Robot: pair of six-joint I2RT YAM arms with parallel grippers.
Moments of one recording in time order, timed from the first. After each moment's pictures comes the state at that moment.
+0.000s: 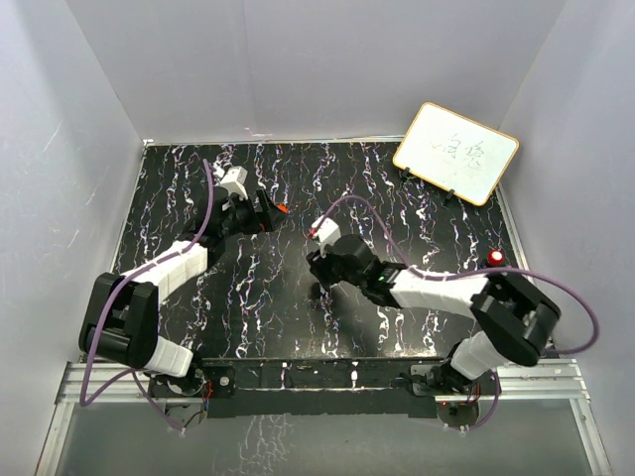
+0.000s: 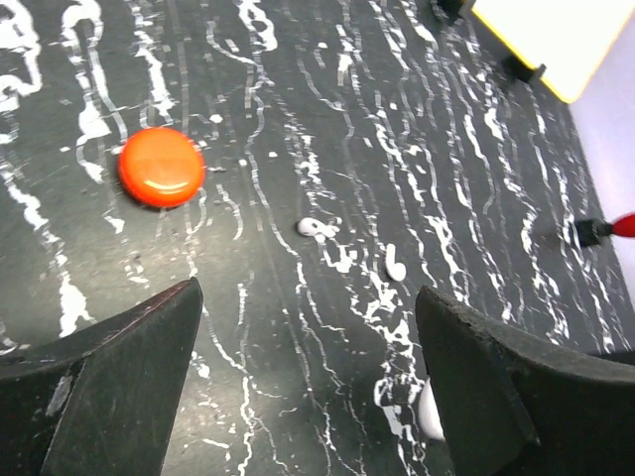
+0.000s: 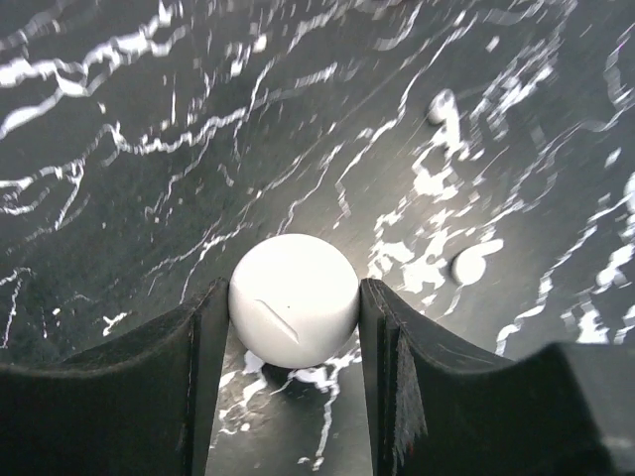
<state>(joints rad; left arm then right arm) -0.29 1.44 0.76 0.24 0.30 -0.46 0.90 1.52 0.73 0.22 0.14 0.03</state>
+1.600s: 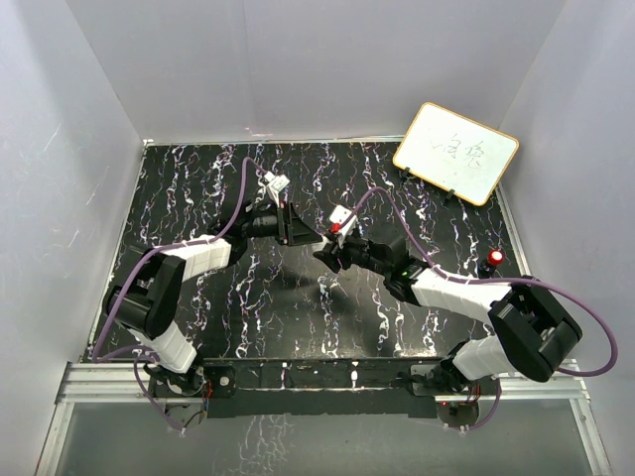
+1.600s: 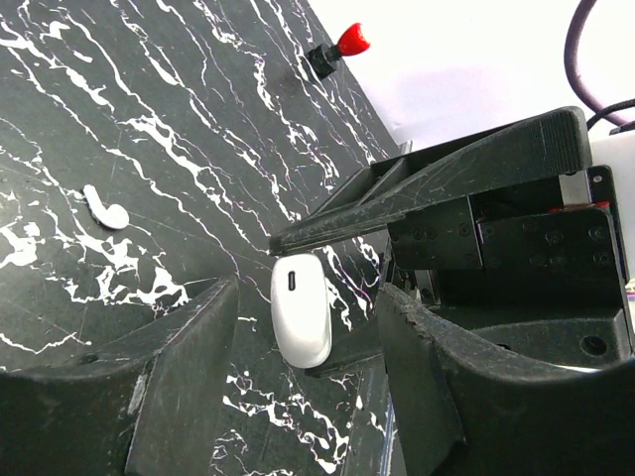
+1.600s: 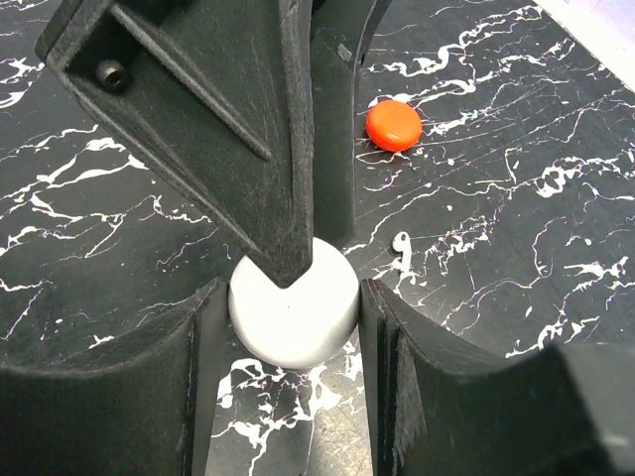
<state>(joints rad) -0.41 1.65 0.81 0.55 0.94 -0.66 0.71 1.37 0.62 0.52 -0.25 -0.20</state>
